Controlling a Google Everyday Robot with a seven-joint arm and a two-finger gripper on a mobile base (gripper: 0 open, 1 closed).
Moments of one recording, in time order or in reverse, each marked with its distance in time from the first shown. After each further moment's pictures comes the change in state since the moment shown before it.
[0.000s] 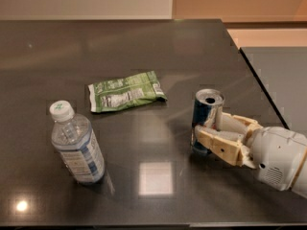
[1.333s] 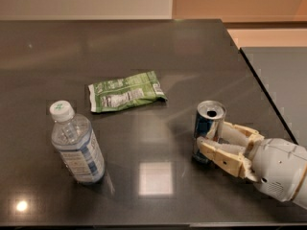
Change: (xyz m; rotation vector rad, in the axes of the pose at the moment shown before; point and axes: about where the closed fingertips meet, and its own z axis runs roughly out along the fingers) arm -0.021 -0.002 -0.007 0.027 0.024 -0.068
